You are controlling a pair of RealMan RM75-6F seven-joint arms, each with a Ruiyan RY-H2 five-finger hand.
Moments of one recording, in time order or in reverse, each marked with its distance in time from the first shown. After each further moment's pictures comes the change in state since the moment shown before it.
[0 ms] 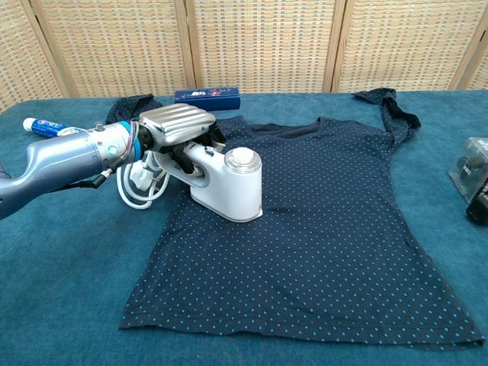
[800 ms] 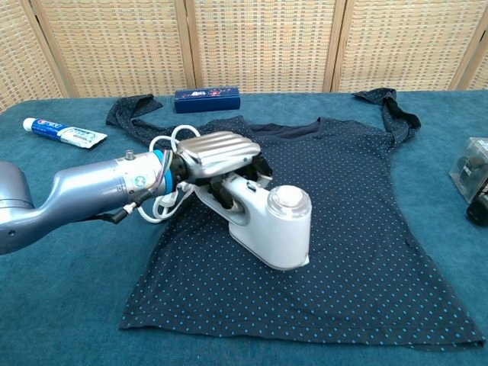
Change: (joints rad) left arm -0.032 -0.021 0.035 -0.168 0.065 0.091 -0.036; right arm -0.003 0.004 0.000 -0.002 -0.003 0.006 0.007
